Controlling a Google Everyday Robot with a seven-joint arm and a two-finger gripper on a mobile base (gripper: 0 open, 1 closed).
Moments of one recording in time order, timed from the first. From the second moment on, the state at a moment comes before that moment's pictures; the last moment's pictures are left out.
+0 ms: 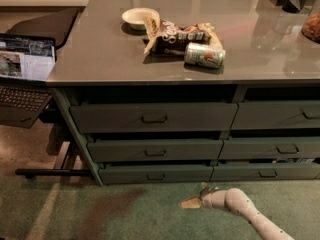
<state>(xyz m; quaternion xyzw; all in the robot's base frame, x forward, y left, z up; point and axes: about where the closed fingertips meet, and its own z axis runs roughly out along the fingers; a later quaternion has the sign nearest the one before) 0.565 -0.168 0.217 -0.26 0.87 0.26 0.34</state>
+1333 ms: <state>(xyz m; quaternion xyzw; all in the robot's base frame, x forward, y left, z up) 0.578 -0.119 0.273 -0.29 0.77 0.33 0.45</state>
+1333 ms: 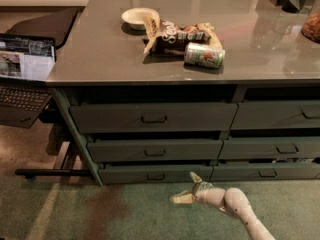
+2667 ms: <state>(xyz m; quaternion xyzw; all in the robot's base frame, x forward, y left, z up) 0.655 -0.047 0.258 -0.31 0.75 0.37 0.45</state>
